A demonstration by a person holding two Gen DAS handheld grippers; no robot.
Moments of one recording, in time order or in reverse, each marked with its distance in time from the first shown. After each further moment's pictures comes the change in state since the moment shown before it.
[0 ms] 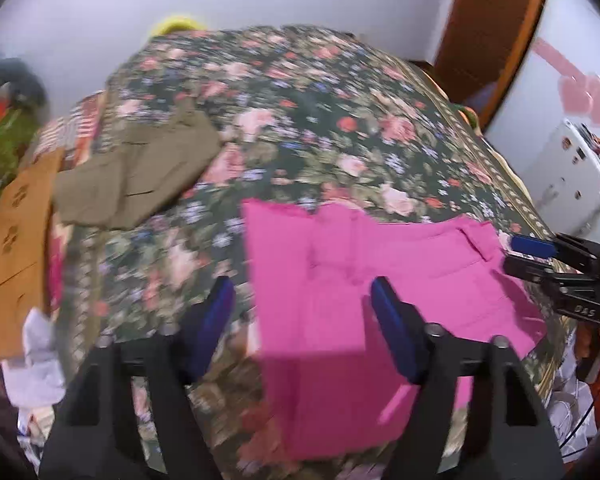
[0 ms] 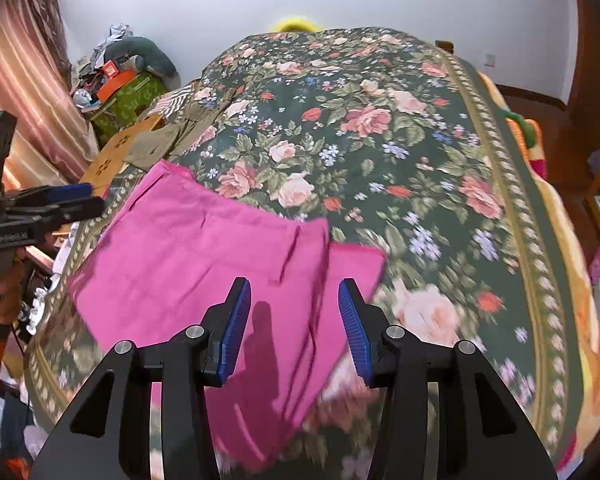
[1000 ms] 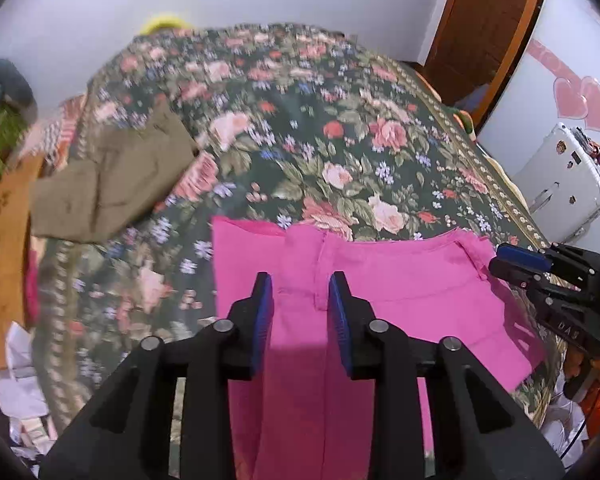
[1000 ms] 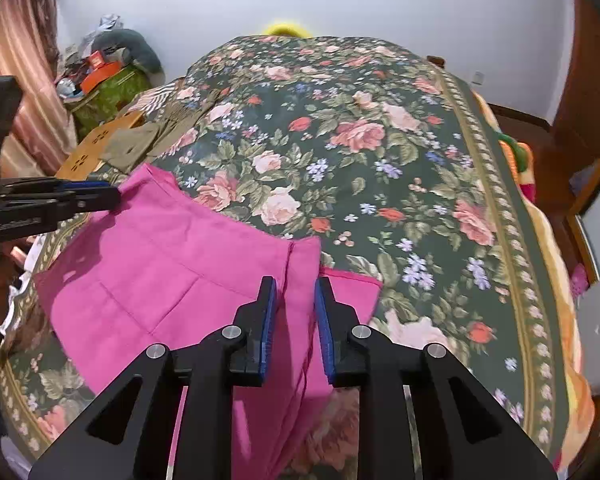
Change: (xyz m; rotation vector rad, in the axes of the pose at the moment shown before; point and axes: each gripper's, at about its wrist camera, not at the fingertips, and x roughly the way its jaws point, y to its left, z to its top) left arm 0.011 -0.007 0.014 -0.004 -0.030 -0.024; right arm 0.005 0.007 0.008 -0.044 -0.024 -0.119
